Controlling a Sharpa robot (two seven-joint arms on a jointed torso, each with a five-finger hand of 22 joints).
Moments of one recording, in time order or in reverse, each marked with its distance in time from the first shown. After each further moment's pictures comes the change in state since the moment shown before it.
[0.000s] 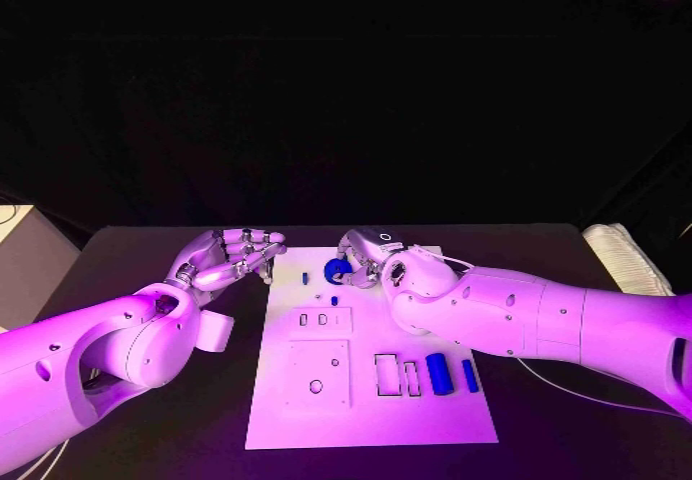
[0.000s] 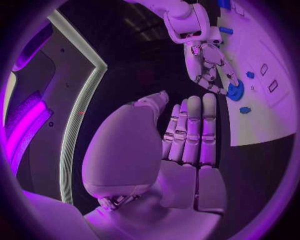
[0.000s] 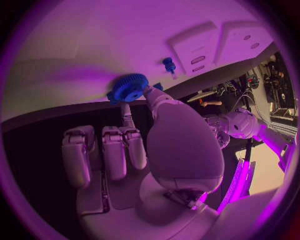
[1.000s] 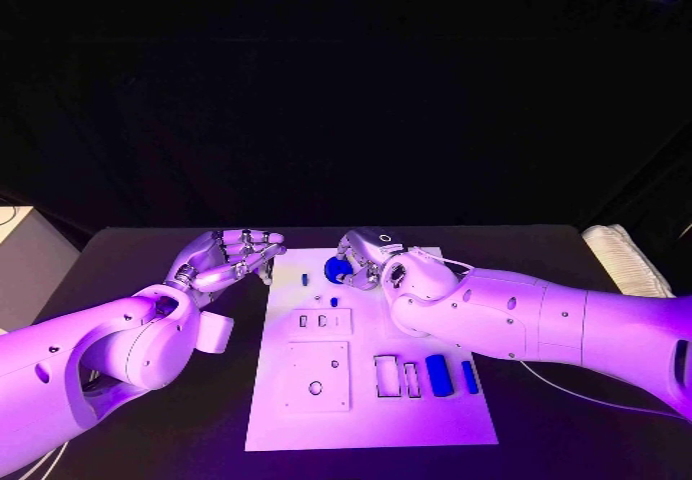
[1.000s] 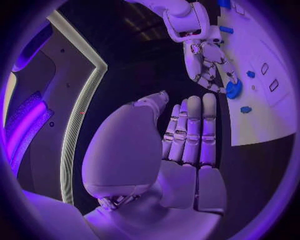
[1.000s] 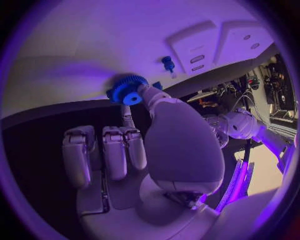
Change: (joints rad) left arm 0.000 0.001 0.000 0.001 0.000 -0.005 0.006; left_hand 0.000 0.000 0.000 0.000 0.000 0.000 0.000 0.000 0.000 0.000 0.000 0.000 -0.001 0.000 0.000 0.000 0.000 0.000 0.000 0.000 0.000 0.000; right arm 0.000 -0.005 0.000 0.014 -0.022 -0.014 -0.014; right_hand 0.057 0.013 0.088 -0.046 0.047 0.034 -0.015 0.042 0.010 0.000 -0.018 0.000 0.000 -0.001 -0.016 0.000 0.000 0.000 -0.004 -0.011 0.000 0.000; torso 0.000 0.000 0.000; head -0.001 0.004
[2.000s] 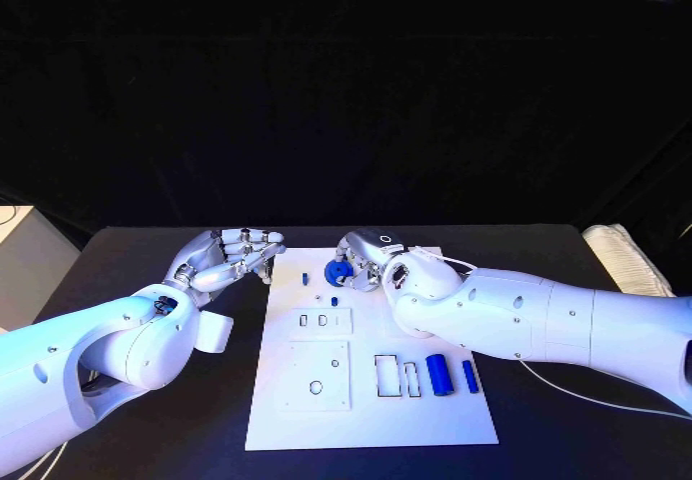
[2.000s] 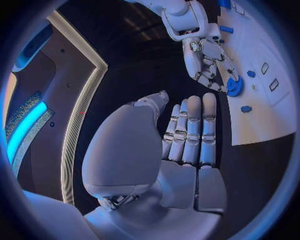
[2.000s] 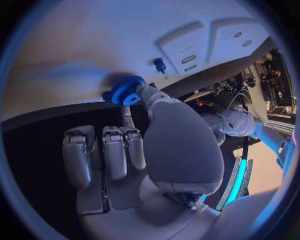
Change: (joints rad) left arm 0.000 -0.004 0.000 0.005 0.000 -0.005 0.004; left_hand 0.000 0.000 0.000 0.000 0.000 0.000 0.000 0.000 -0.002 0.000 0.000 0.000 0.000 0.000 0.000 0.000 0.001 0.000 0.005 -0.005 -0.005 -0.003; right arm 0.004 -0.023 0.001 0.037 0.023 0.023 0.023; right_hand 0.028 0.014 -0.003 -0.003 0.017 -0.022 0.011 0.022 0.000 0.000 0.000 0.000 -0.001 0.000 0.000 0.000 0.000 0.000 0.000 0.000 0.000 -0.001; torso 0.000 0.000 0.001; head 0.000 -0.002
